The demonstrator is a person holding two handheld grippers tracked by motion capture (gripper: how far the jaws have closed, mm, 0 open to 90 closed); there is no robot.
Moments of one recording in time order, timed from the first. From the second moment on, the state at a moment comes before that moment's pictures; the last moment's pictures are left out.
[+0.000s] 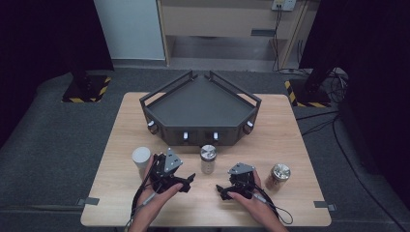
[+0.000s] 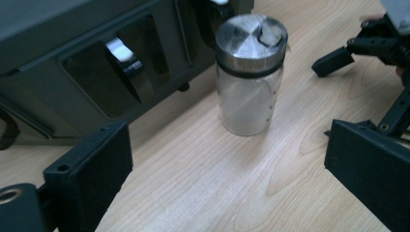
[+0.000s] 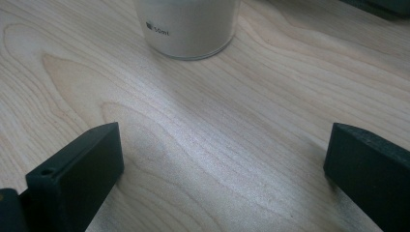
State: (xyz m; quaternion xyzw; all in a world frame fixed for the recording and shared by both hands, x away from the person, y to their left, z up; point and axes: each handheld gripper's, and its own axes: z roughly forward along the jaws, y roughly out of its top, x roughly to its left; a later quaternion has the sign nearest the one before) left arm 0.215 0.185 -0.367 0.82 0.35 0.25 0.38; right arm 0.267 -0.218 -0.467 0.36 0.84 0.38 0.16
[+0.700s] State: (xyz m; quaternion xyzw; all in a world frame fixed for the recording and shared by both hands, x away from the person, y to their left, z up) left arm 0.202 0.214 -0.351 0.79 0.36 0.28 0.41; right arm 0.266 -0.218 -0.467 0.36 0.84 0.38 0.16
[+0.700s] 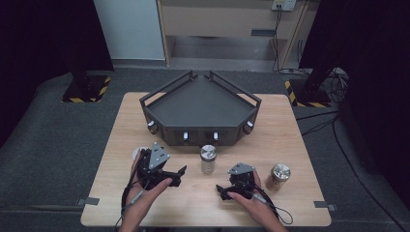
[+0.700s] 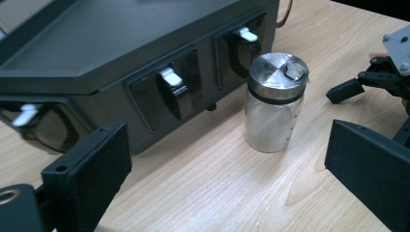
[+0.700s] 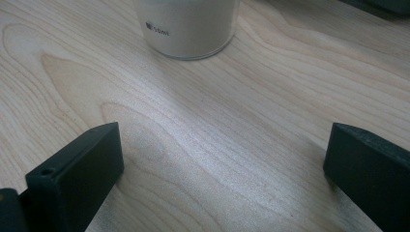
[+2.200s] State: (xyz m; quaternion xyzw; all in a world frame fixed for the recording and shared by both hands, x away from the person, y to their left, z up) left arm 0.192 0.277 -0.392 0.73 0.43 0.34 0.42; right arm 0.266 -0.218 -0.467 0.36 0.84 0.38 0.16
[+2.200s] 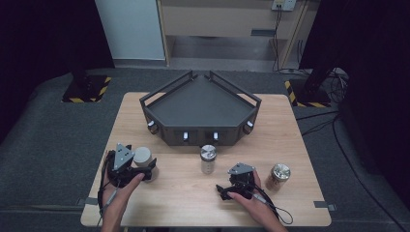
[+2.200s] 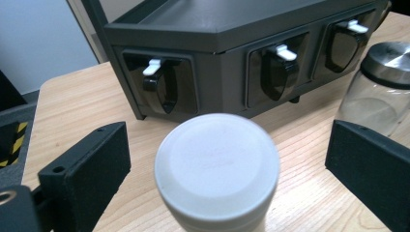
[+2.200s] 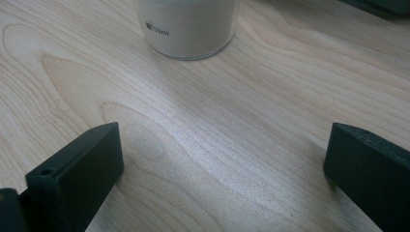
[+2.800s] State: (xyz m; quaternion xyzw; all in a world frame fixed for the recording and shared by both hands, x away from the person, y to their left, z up) left arm 0.204 0.280 -0.415 0.73 0.43 0.33 0.41; right arm 0.266 -0.218 -0.467 0.36 0.84 0.38 0.16
